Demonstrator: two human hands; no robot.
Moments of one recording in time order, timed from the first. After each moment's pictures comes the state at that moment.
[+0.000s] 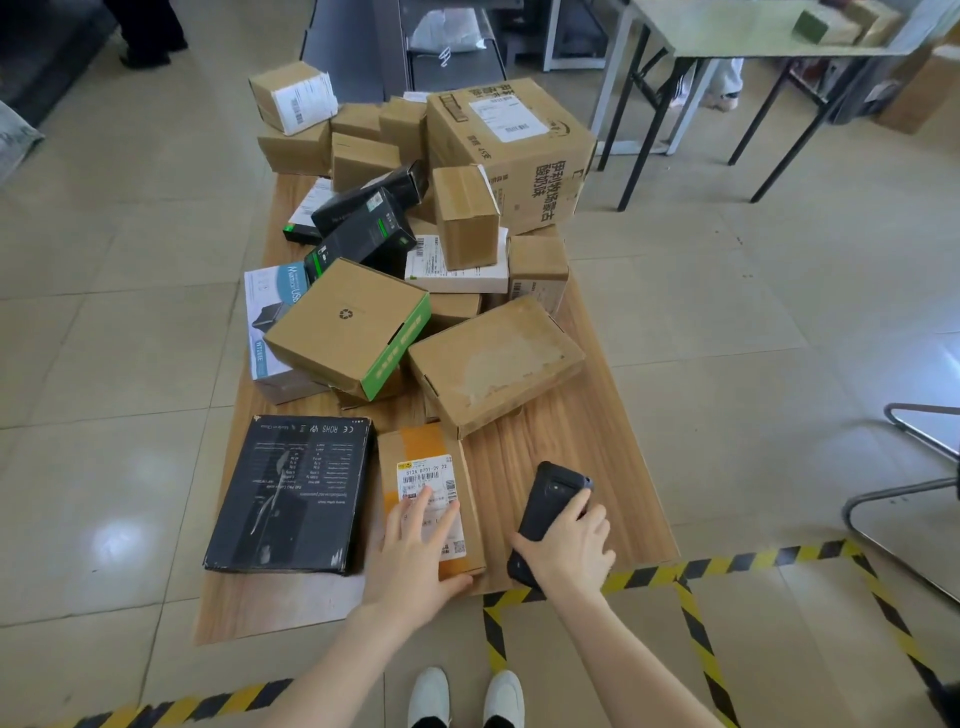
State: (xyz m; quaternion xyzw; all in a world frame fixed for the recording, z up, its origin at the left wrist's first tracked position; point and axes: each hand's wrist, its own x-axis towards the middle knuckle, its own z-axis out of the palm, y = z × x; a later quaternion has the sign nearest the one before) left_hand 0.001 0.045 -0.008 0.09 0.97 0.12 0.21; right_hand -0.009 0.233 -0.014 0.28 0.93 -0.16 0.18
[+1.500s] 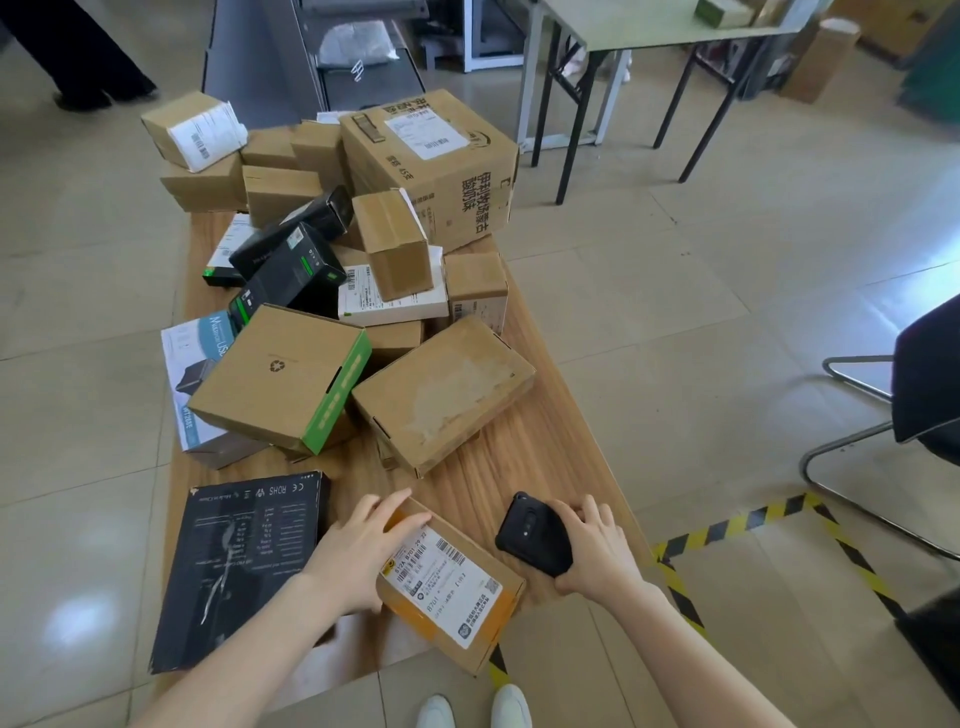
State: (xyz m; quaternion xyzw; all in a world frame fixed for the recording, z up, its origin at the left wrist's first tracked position) left_hand -0.090 0.017 0.009 0.33 0.92 -0.01 0.22; right_hand -0.020 0.318 -0.015 0.08 0.96 -0.14 0.23
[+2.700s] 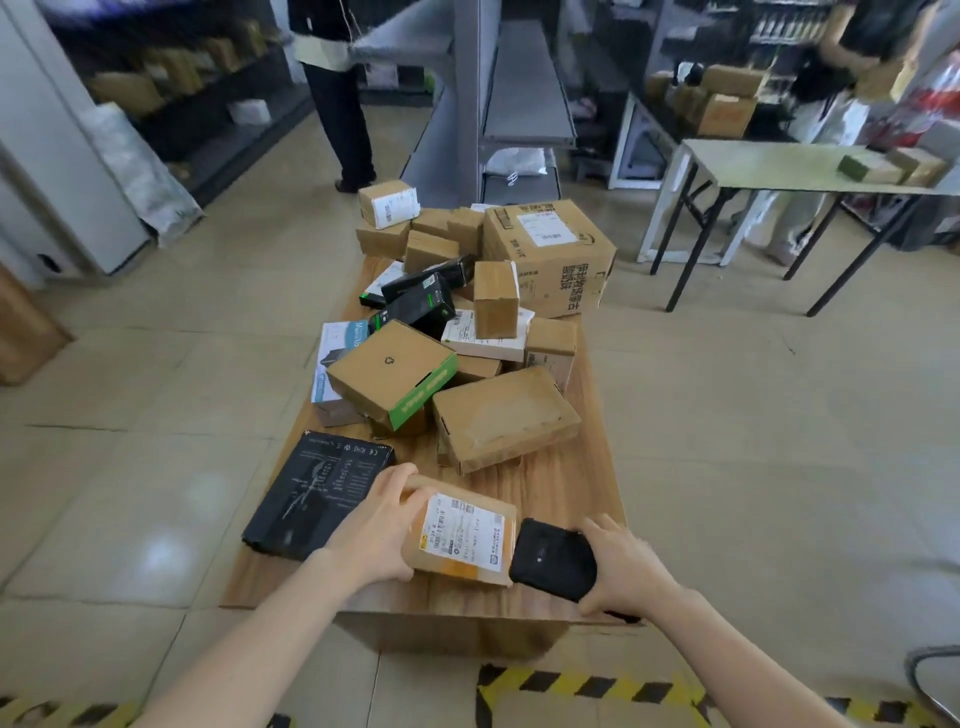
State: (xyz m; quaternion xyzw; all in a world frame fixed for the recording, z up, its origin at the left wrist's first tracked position) left_hand -0.006 0.039 0.090 0.12 0.98 0.13 0.09; right_hand -0.023 0.355 0.083 -0.14 0.96 -0.09 0.23
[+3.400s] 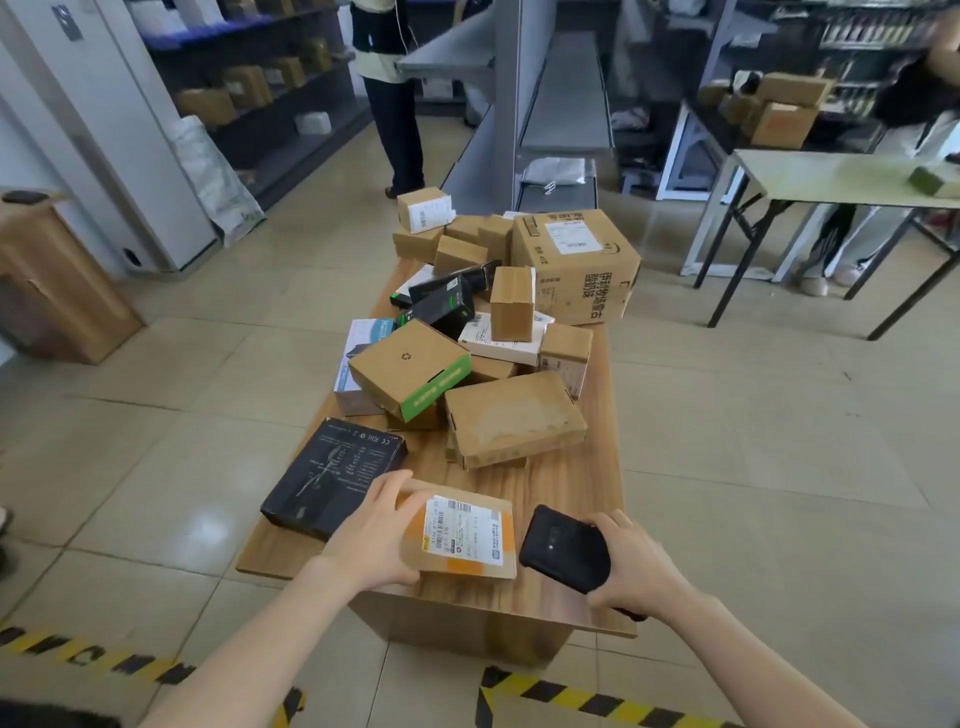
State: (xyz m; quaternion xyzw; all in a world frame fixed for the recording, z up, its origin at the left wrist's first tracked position) left_hand 0.027 0.061 0.090 0.04 0.99 0.13 0.07; right_hand -0.030 0.390 0.086 -0.18 0.95 -0.17 0.19
